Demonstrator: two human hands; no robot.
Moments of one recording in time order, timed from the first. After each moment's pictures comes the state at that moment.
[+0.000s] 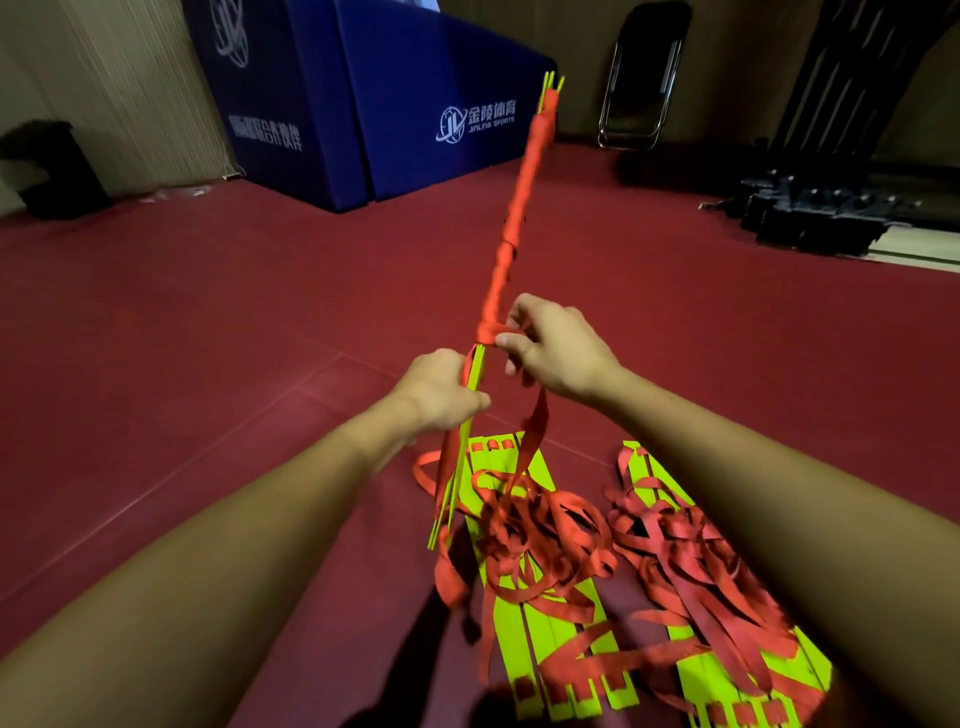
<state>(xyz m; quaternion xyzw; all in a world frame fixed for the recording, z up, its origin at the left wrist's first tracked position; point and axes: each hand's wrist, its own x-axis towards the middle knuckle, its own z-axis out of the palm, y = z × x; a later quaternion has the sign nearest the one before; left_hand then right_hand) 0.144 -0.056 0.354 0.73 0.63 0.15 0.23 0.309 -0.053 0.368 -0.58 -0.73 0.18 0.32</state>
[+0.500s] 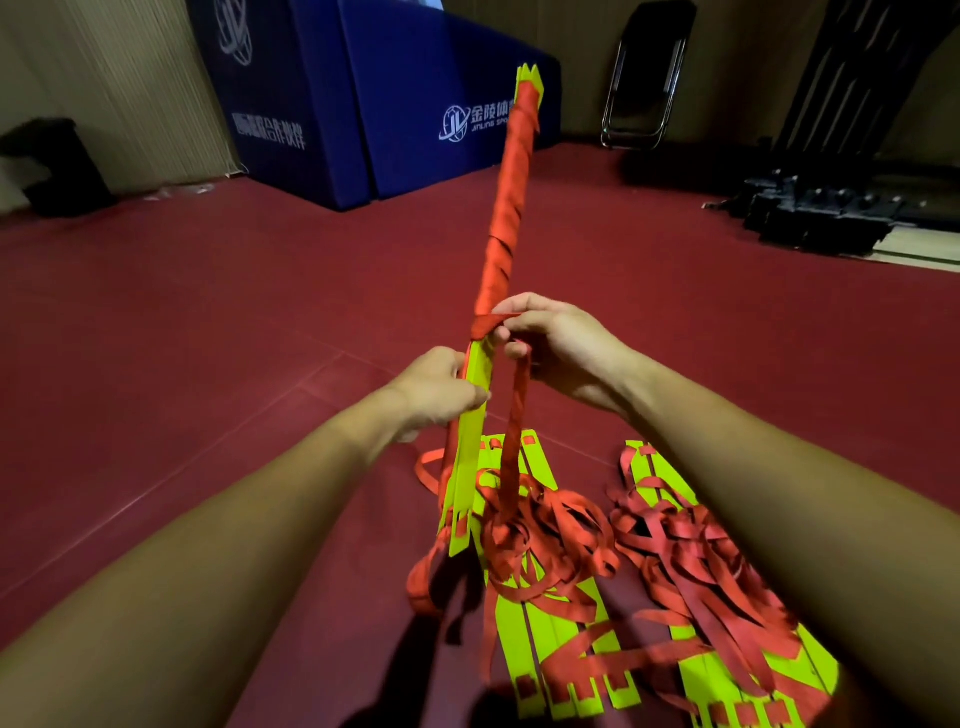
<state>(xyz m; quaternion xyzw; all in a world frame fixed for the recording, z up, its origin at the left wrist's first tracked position) 0.139 -0.057 0.350 0.66 0.58 0.23 0.42 0.302 -0.055 0.376 -0.40 -0.46 0.63 0.47</state>
